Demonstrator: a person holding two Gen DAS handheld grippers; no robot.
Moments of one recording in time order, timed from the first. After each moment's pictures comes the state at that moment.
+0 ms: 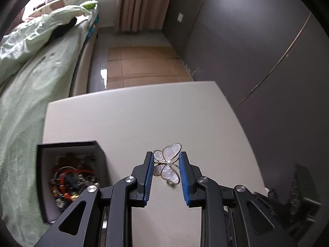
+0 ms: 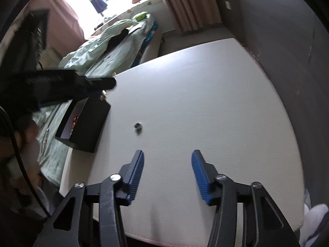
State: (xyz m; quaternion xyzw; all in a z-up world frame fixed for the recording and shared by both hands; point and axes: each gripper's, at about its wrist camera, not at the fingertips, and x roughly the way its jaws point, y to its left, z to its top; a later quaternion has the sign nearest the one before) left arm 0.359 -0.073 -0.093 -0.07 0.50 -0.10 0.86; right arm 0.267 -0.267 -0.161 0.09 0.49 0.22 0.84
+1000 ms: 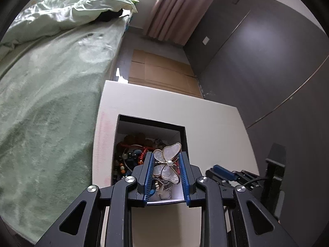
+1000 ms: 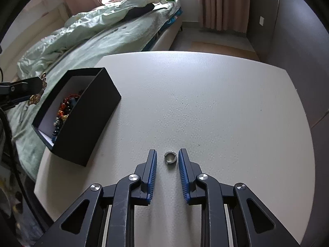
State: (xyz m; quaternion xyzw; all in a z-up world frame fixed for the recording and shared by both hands) left arm 0.316 0.055 -0.101 -0.20 0.46 -0.07 0.86; right arm 0.310 -0.169 -0.170 -0.07 0.51 0.23 0.83
